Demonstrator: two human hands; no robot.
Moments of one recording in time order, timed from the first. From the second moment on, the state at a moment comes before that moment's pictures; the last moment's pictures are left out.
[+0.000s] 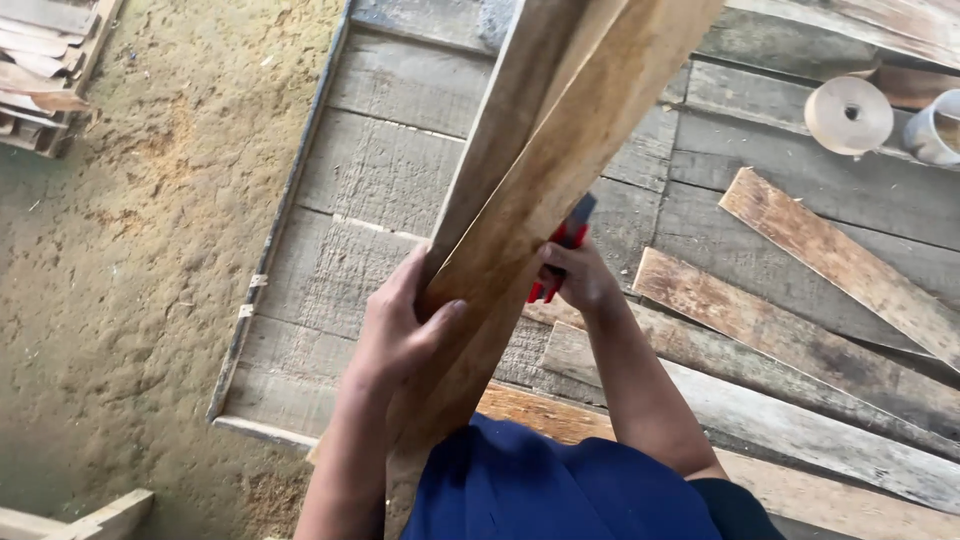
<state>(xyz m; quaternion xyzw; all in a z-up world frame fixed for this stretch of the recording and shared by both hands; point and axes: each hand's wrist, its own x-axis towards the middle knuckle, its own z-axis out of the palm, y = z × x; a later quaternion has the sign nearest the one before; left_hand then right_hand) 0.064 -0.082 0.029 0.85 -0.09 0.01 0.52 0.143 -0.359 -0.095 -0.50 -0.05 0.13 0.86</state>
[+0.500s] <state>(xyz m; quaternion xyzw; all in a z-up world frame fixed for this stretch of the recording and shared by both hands) 0.178 -0.219 0.131 0.89 -0.31 0.29 0.17 0.297 -0.410 0.034 -0.59 0.08 -0.02 0.80</state>
